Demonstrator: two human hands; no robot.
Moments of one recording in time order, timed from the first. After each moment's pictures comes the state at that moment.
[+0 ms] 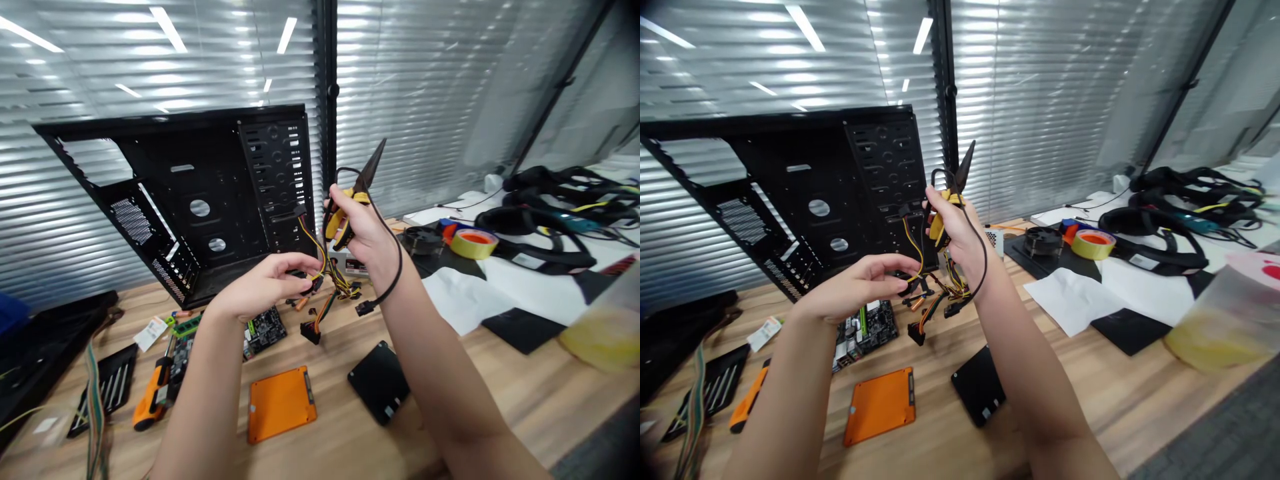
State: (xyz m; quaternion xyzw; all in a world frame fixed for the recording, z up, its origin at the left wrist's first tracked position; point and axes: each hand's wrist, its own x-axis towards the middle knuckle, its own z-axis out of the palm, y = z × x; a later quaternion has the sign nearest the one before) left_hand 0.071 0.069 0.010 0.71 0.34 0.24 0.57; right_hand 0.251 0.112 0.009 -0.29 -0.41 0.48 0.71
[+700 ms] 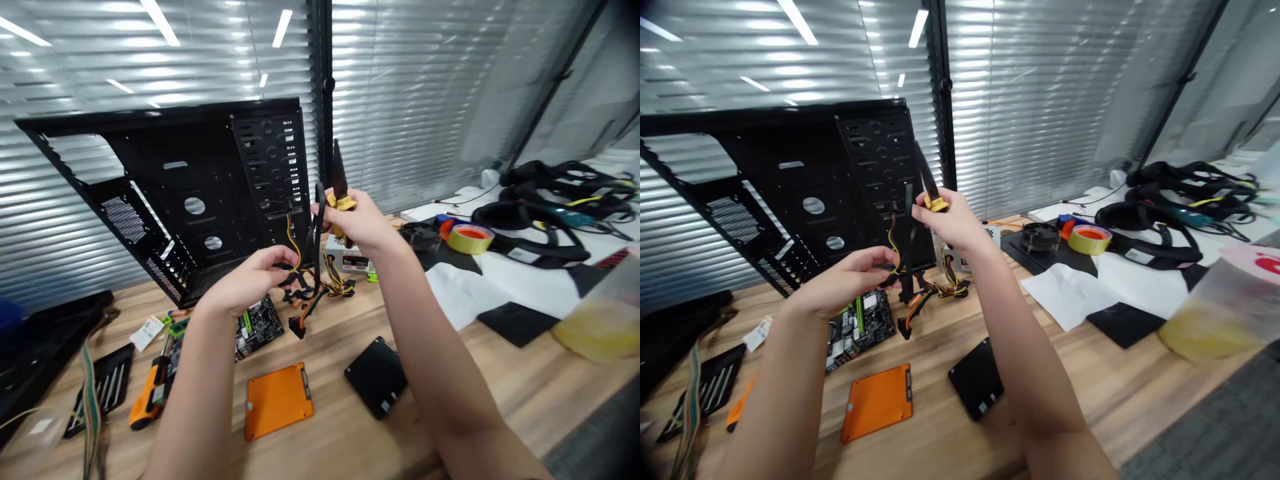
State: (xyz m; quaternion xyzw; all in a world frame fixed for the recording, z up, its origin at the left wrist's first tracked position) left_hand 0.066 0.077 0.006 0.71 0.41 0.28 0.50; right_hand 0.264 0.104 0.013 -0.33 -0.59 0.36 0.65
